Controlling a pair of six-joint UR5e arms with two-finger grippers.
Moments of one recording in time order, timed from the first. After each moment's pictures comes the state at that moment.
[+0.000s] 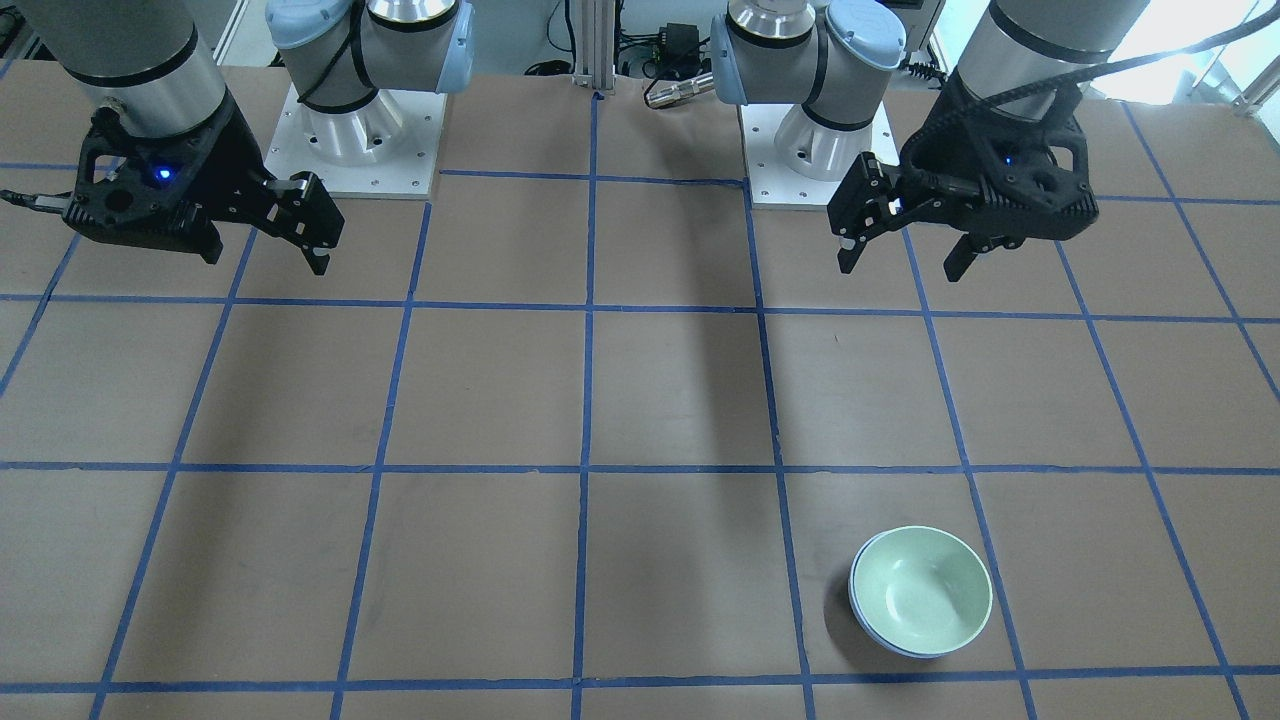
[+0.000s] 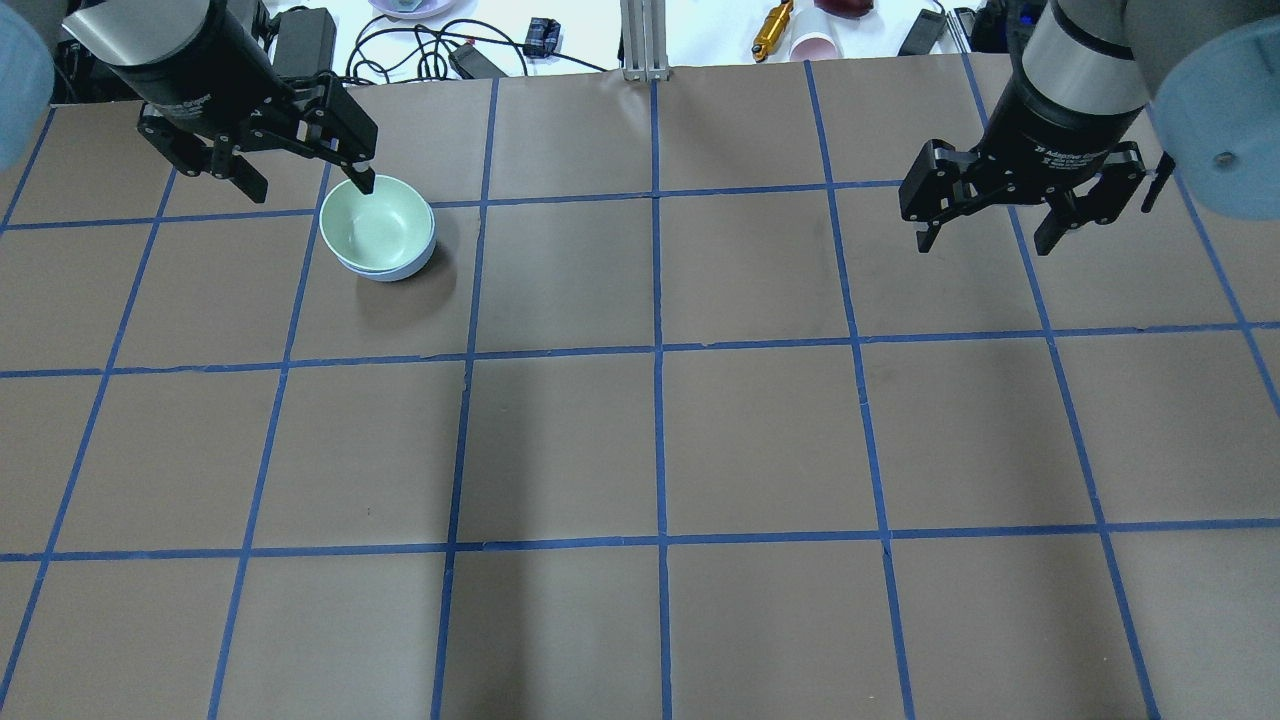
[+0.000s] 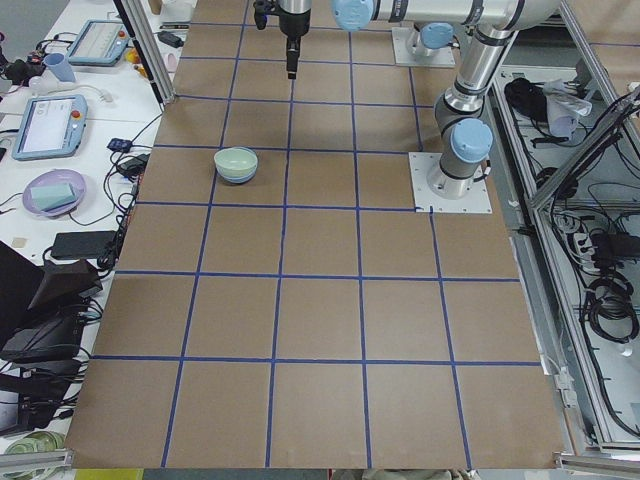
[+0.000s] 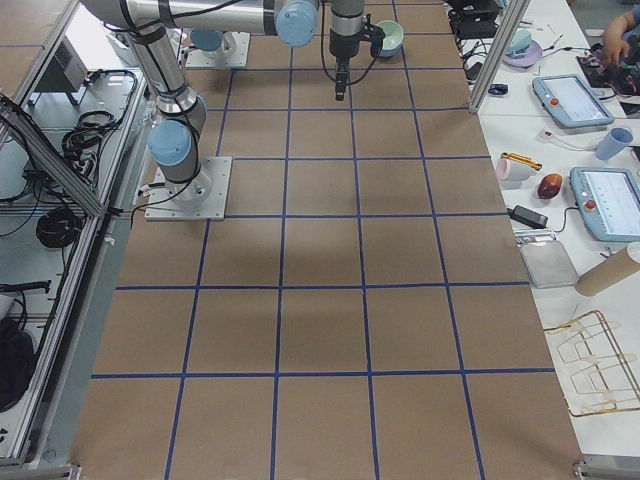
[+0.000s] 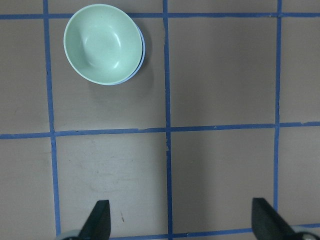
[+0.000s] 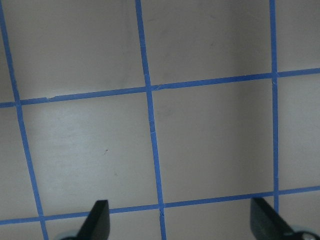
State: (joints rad) left arm -1.51 -1.55 -1.56 -1.54 1.51 0.09; right arm 1.52 -1.59 1.63 -1.60 -1.59 0.04
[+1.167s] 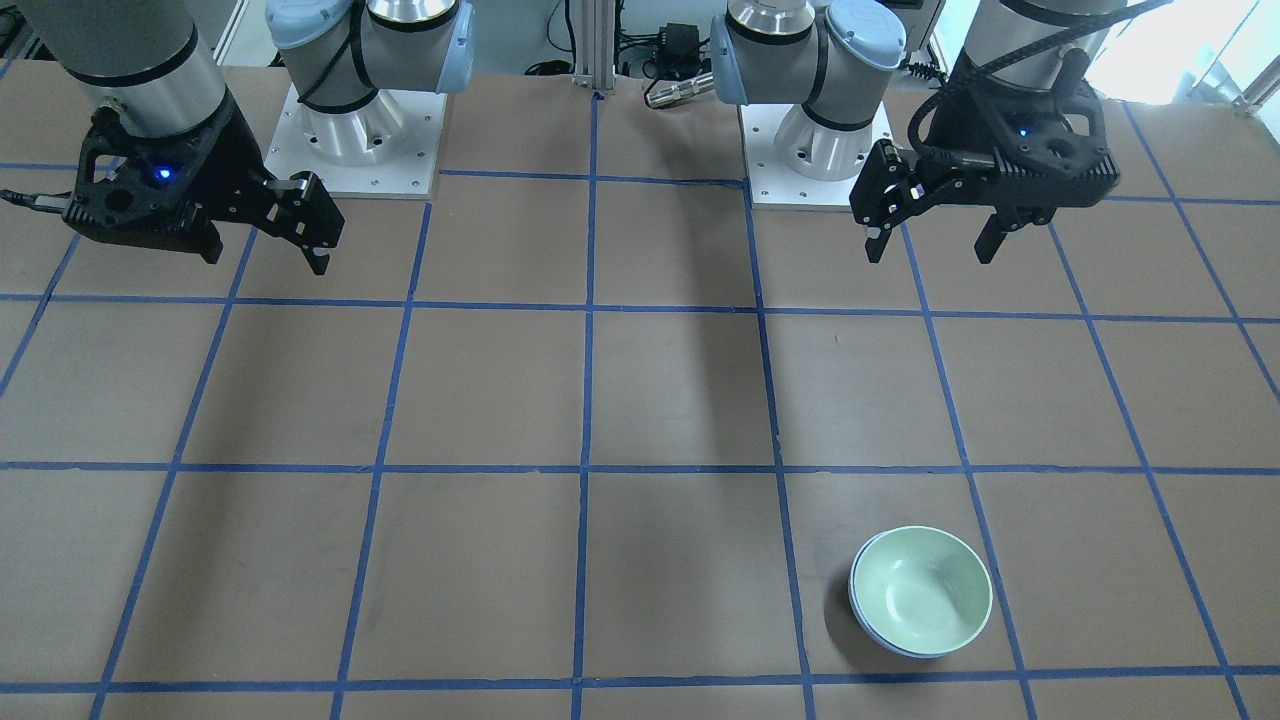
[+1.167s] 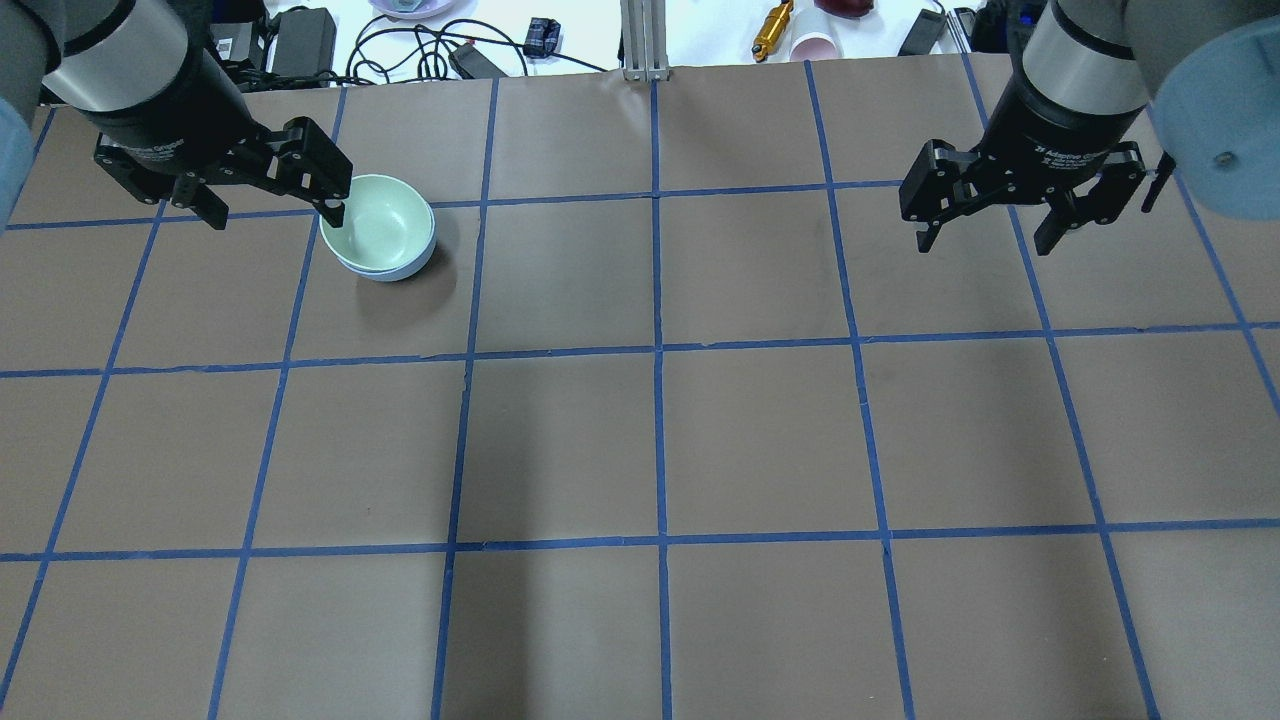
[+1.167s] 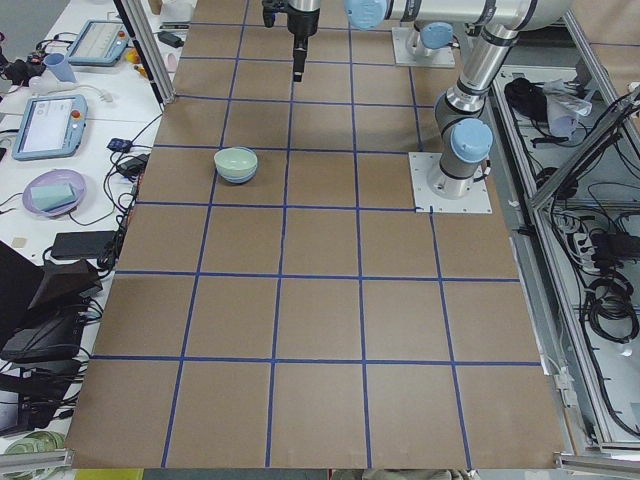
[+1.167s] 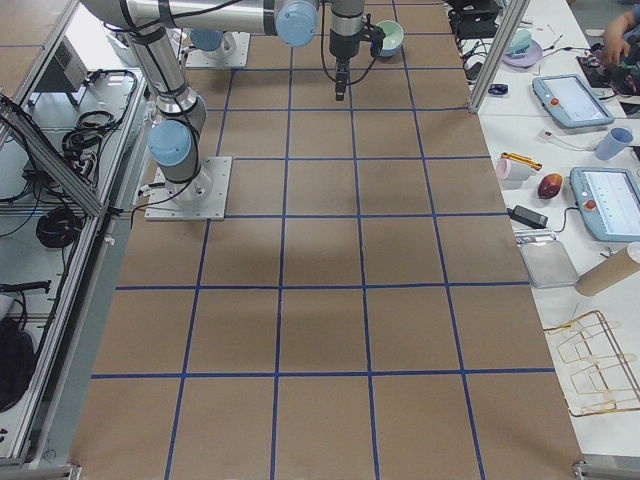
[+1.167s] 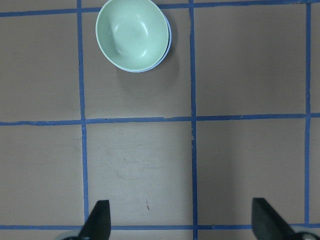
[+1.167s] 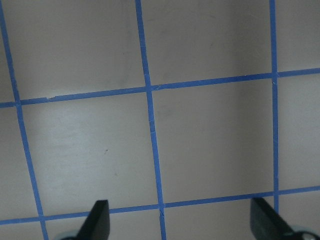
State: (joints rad) left arm -1.51 -1.52 -1.58 -1.50 1.60 0.08; right arm 1.52 -1.59 1.63 -1.60 -1.59 0.04
